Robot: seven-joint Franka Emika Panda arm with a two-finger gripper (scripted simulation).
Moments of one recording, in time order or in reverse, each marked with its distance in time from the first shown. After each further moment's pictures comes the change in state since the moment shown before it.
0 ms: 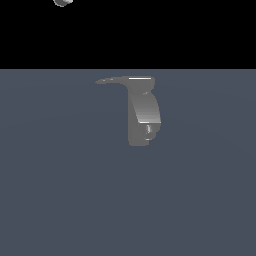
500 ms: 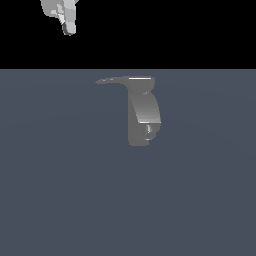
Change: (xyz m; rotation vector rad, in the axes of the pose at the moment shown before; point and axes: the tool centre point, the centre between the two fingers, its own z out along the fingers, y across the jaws) arm 0.030 -0.047 0.032 0.002 -0.009 0.205
